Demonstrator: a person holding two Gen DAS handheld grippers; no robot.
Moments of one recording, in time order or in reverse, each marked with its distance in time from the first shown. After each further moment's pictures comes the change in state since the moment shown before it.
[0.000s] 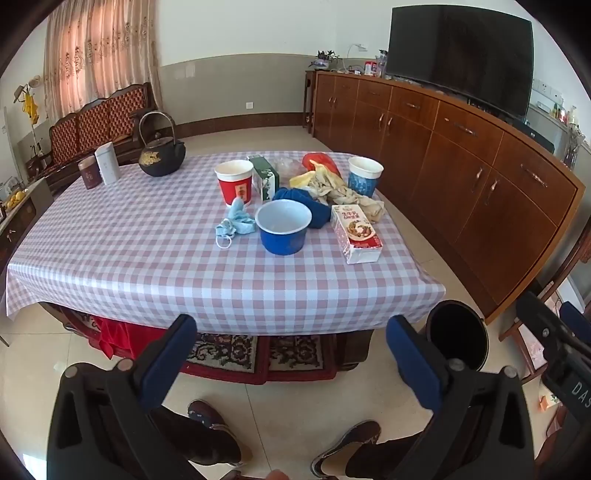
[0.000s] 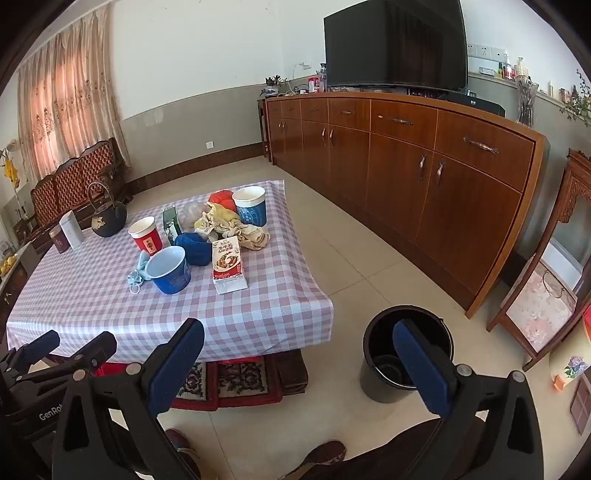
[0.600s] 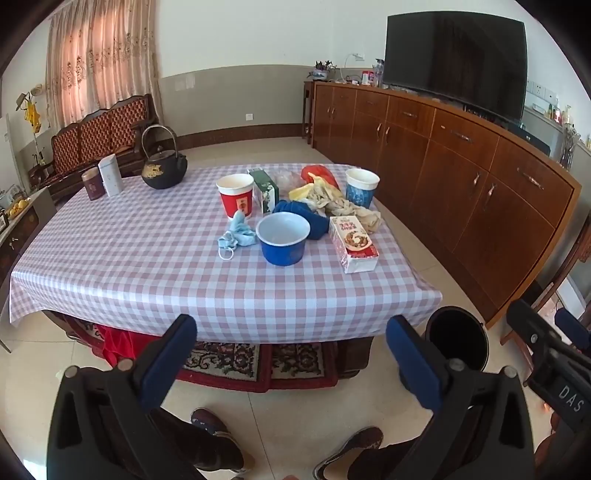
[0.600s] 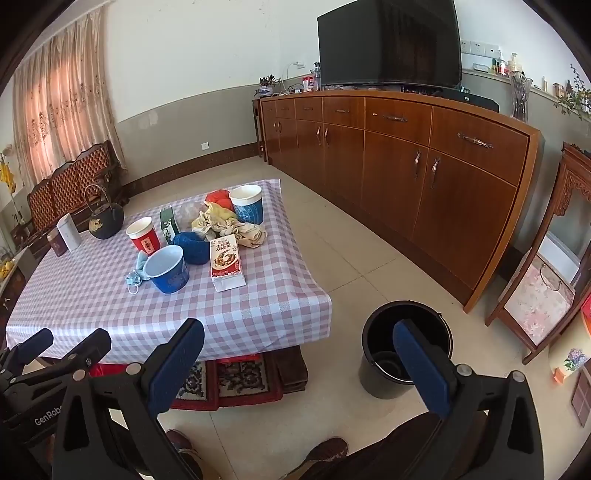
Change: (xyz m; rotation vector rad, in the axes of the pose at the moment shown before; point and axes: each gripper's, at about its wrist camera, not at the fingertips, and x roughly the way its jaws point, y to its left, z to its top) left arm -0.017 0.001 0.001 0.001 -0.068 0.008; right arm -0.003 0.001 -0.005 0.024 -0.004 -0.010
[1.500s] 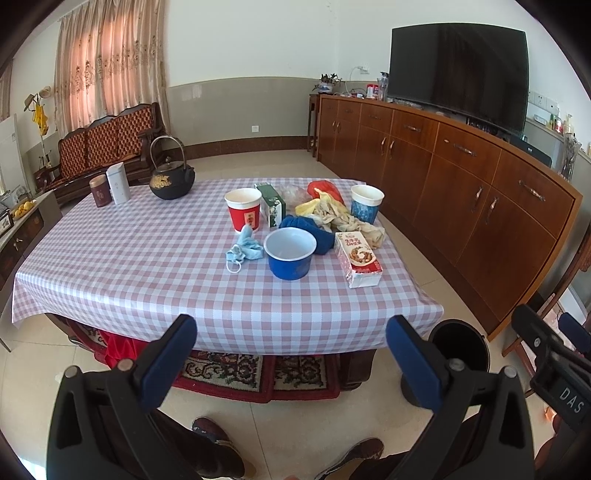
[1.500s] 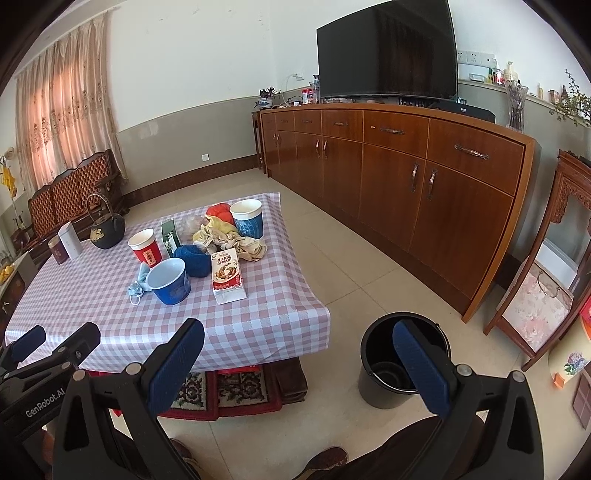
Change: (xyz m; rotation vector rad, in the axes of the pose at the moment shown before) left arm -0.003 0.005 0.004 -0.010 -0.043 0.012; right arm -0.009 0.000 0.004 -0.005 -0.043 -0.006
